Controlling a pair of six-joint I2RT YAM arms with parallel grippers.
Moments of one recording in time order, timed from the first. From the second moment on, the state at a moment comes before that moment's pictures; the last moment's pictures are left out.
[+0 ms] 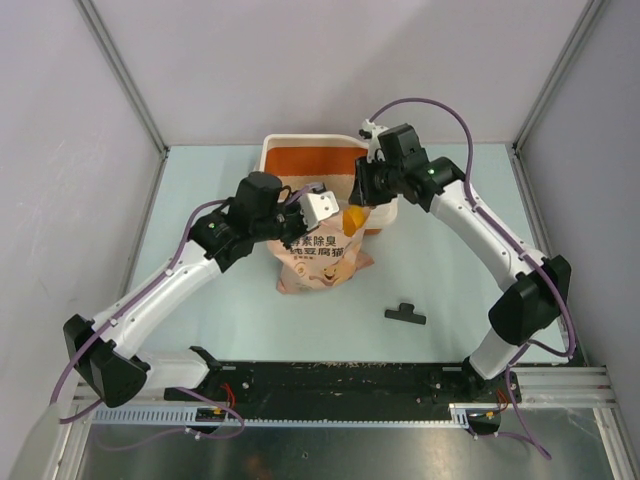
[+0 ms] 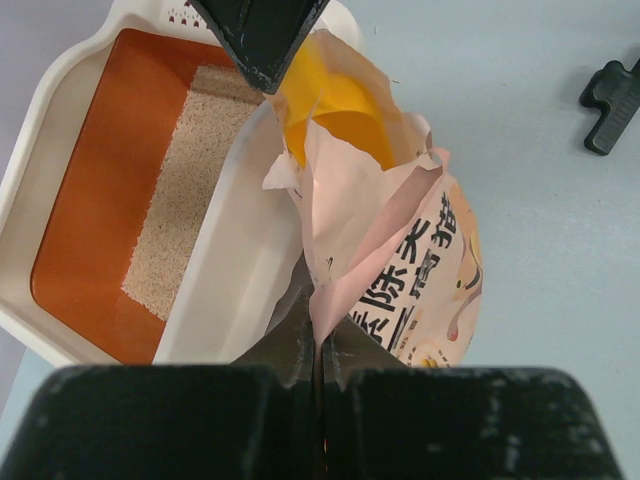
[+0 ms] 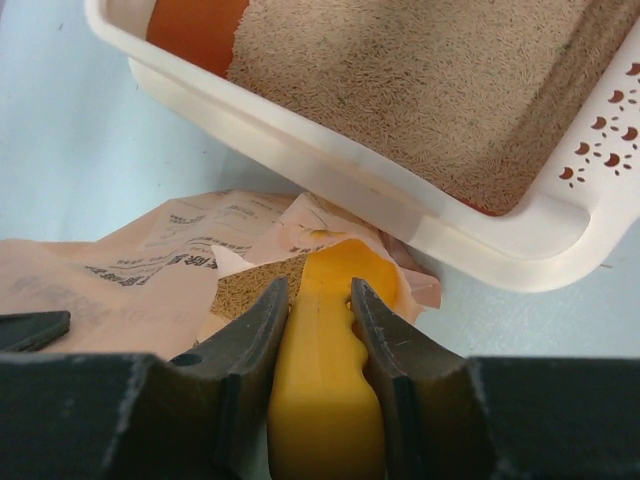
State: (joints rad) left arm -0.68 1.25 1.26 -0.56 0.24 0.56; right arm 0.55 1.66 1.70 -0.74 -0.18 0.26
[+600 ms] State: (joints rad) left arm -0.68 1.25 1.26 -0.56 0.27 0.52; right arm 0.62 1.68 1.49 -0.60 -0.13 0.42
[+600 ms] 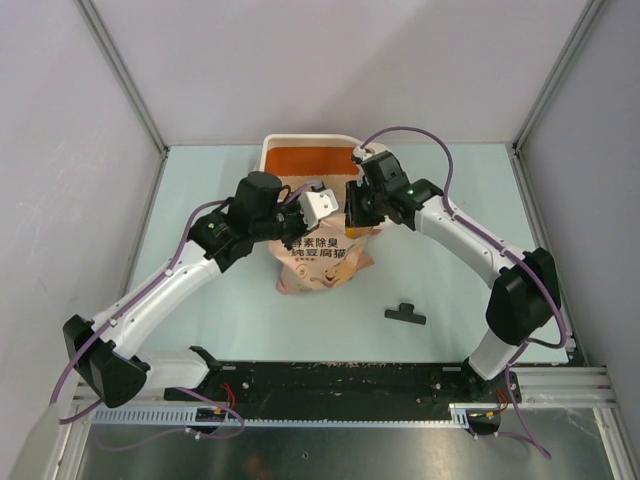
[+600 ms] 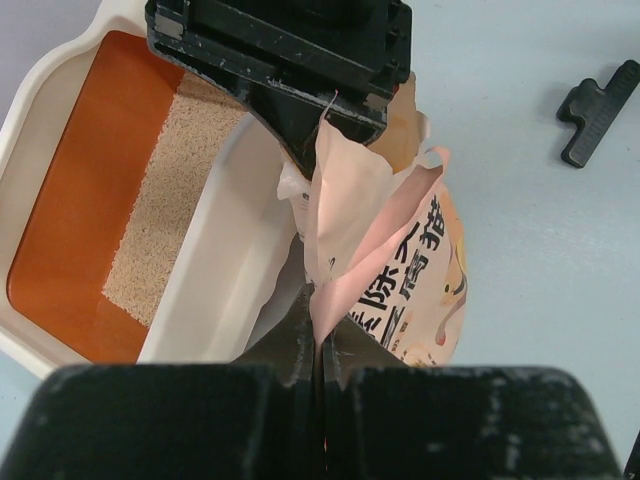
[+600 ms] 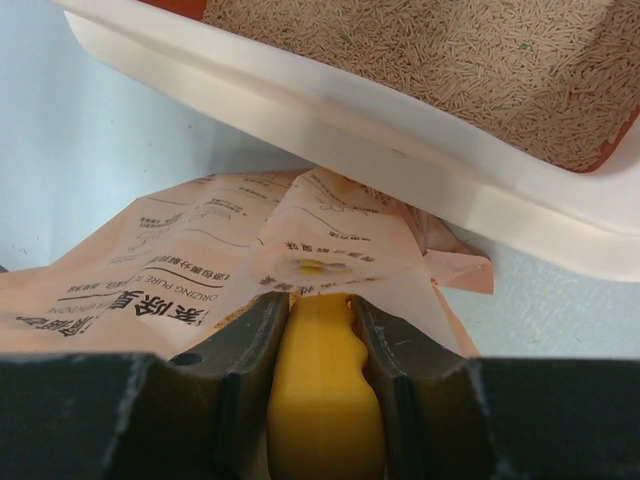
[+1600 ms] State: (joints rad) left arm -0.68 1.16 1.17 -0.52 0.19 0.60; right arm 0.24 1.67 1.21 0.01 -0.96 0.93
